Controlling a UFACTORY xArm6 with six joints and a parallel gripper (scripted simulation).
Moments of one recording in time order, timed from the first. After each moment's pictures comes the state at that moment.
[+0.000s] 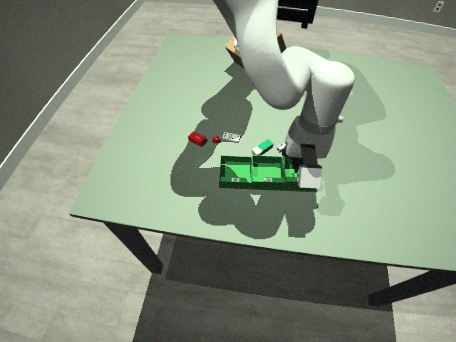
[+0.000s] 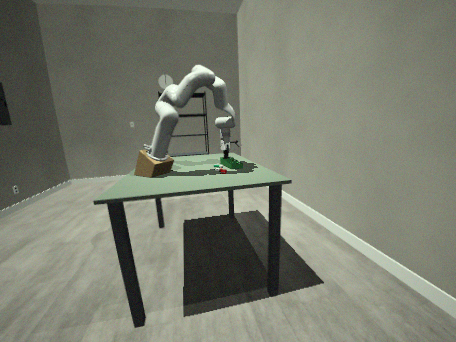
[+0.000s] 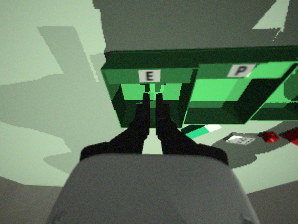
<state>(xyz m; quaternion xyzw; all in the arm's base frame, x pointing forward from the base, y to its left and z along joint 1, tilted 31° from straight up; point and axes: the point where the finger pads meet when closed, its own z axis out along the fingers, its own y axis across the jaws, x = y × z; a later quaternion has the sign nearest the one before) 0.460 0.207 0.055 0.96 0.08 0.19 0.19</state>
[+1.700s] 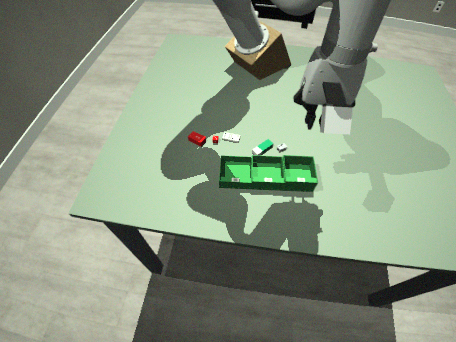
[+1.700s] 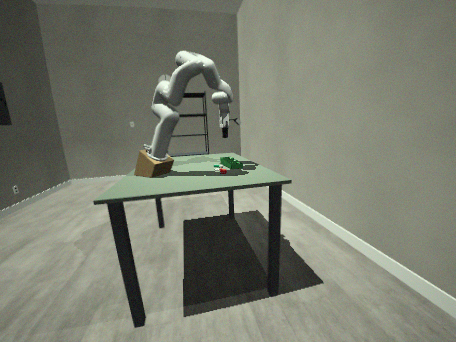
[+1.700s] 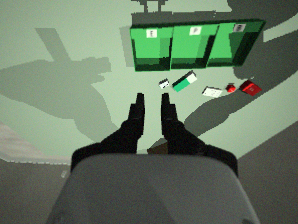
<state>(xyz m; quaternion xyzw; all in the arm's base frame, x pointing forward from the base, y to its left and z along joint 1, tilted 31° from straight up) 0.394 0.260 0.197 0.96 0.08 0.19 0.18</state>
